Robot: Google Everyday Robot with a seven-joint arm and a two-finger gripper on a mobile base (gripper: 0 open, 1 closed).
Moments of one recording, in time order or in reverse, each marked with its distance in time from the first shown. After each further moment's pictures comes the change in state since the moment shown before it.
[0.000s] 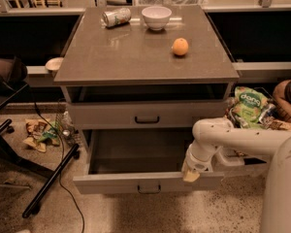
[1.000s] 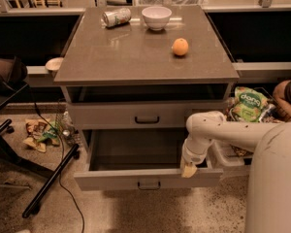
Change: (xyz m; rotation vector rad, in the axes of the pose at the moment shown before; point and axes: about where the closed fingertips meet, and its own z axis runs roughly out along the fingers) arm -0.008 -0.026 -0.001 0.003 0.045 -0.059
